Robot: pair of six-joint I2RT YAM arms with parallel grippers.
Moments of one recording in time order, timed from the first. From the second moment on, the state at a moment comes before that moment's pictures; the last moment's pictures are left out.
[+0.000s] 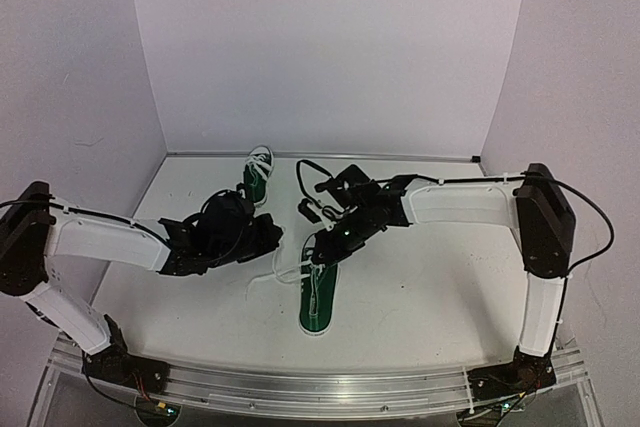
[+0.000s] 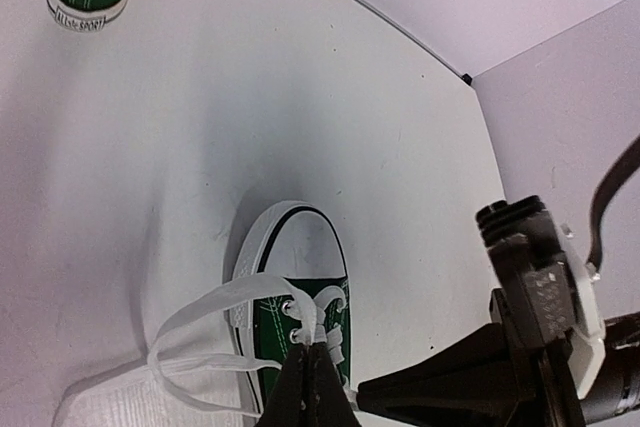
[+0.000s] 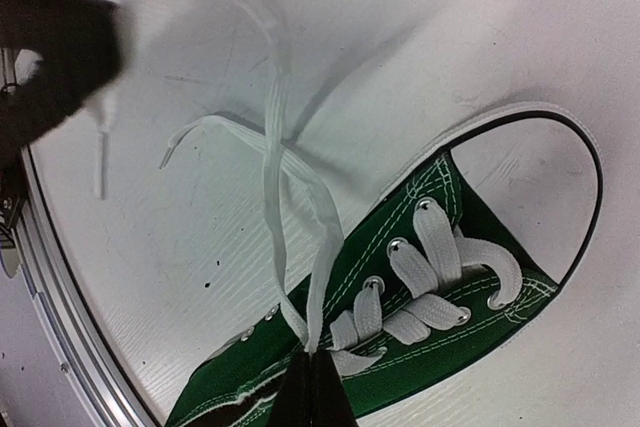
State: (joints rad) left arm -0.96 1.49 0.78 0.18 -0.27 -1.00; right arm 0.89 1.97 1.46 -0.49 -0.30 0.21
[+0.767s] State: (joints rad) left arm -0.96 1.79 0.88 0.39 -0.10 -1.15; right arm 0.89 1.90 1.36 -0.38 -0.33 0.23
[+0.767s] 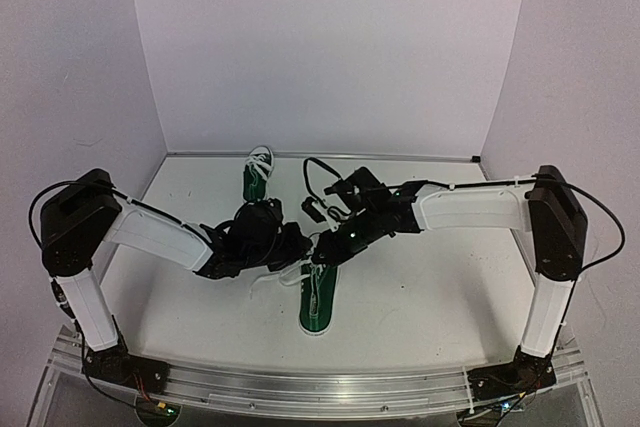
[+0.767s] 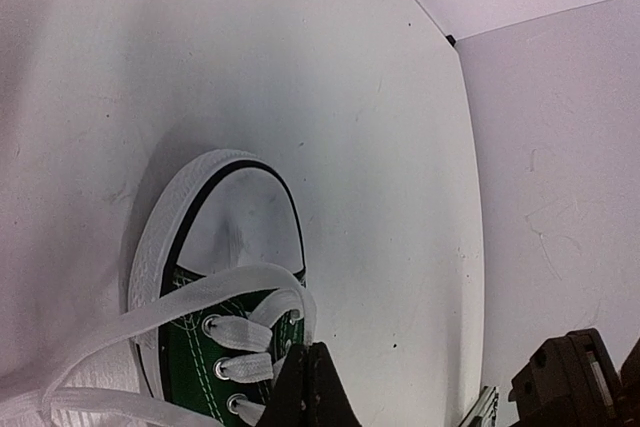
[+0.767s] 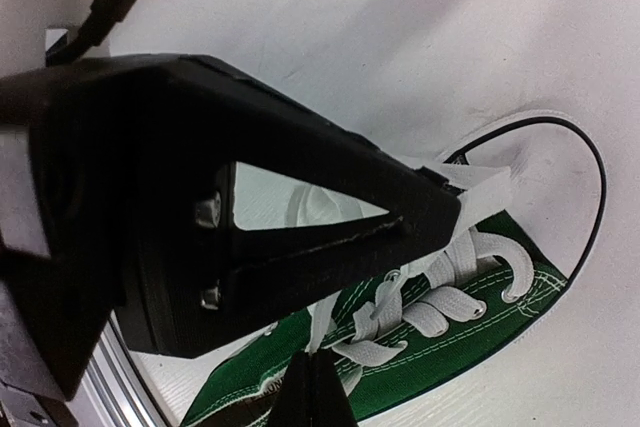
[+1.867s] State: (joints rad) left arm -0.95 1.68 0.76 0.50 0.16 -1.32; right arm 0.89 1.84 1.31 -0.37 -0.30 0.24
